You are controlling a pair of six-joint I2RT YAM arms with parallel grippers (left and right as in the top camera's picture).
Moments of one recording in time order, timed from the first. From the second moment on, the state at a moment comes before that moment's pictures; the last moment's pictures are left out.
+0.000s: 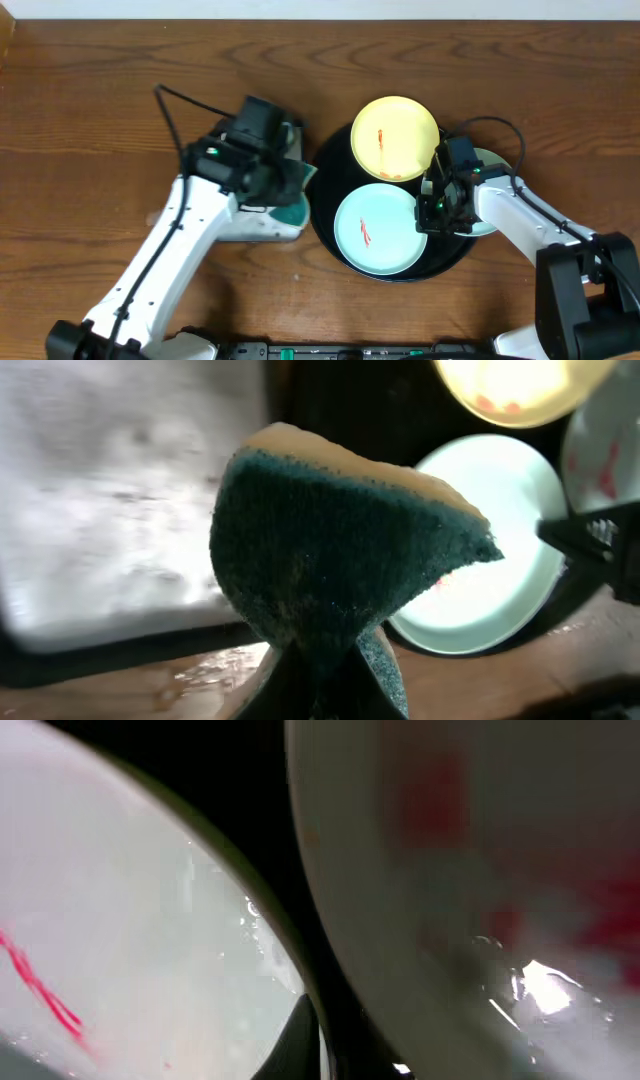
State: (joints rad) left arm -0.40 1.44 1.25 -1.07 0.20 -0.38; right arm 0.24 1.67 0.87 -0.70 -0.23 0.31
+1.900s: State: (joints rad) left arm -0.74 1.99 1.28 -0.54 0.38 -0.70; right arm 0.26 1.67 0.87 -0.67 -0.23 0.45
